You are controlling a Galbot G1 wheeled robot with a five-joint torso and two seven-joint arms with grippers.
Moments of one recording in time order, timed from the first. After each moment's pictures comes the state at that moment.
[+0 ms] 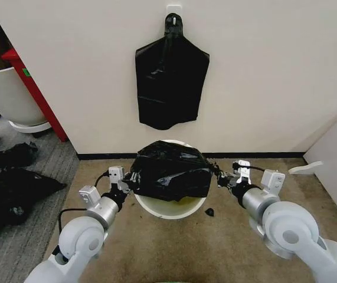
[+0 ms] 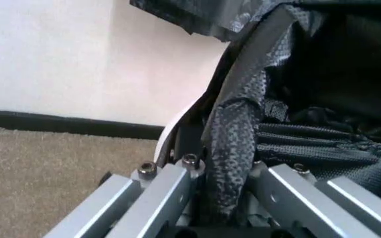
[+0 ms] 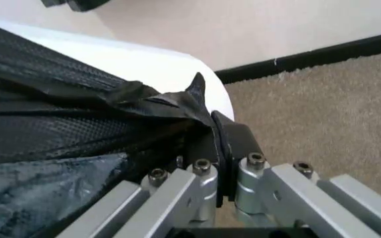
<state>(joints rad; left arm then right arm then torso) 1.28 -1.07 -0.33 -2.14 -0.85 0.26 -0.13 -1.11 0.77 0.19 2.30 1.35 -0.40 0.70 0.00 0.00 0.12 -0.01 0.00</state>
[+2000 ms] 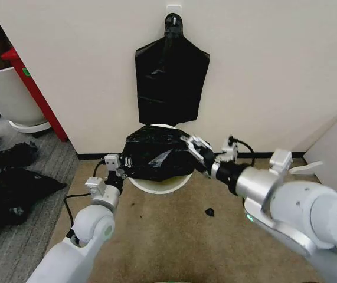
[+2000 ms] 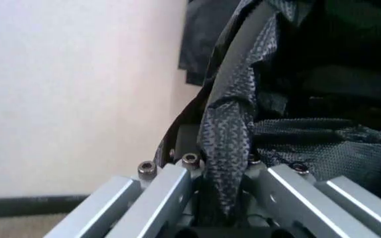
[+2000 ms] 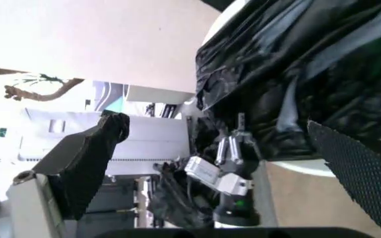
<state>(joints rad) 1.15 -1.11 -0.24 -1.99 -0.52 0.05 -0.25 -0.76 0.94 0.15 2.47 2.16 -0.03 0.95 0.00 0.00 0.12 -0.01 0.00</state>
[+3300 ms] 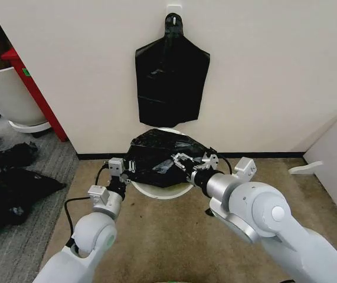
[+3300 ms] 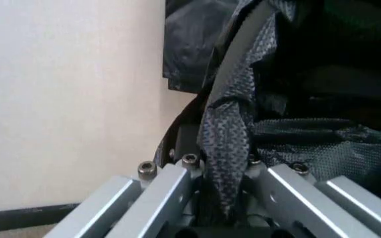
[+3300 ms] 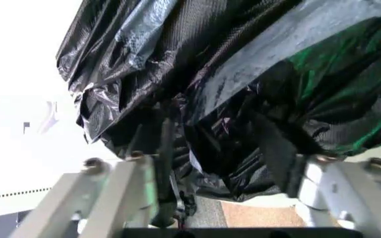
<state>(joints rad) 1.21 -1.11 -0.25 -2.05 -0.45 0.04 -0.21 -0.79 1.03 -0.03 2.35 1.91 0.01 1.06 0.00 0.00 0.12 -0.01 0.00</state>
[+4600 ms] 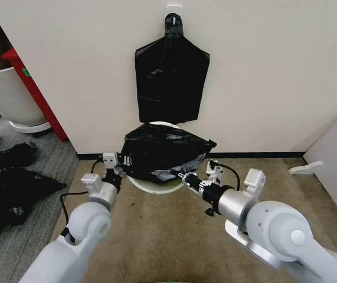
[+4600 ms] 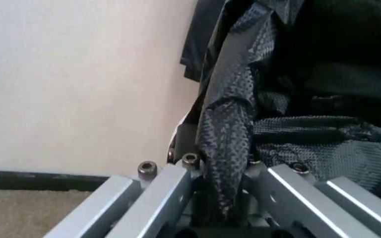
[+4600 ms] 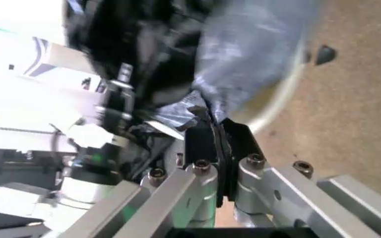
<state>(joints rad) 1.09 -1.06 -0.27 -2.04 -0.76 0.19 -0.32 -0.97 0.88 0.05 2.45 1.85 -0.20 0.90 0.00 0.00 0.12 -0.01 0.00</state>
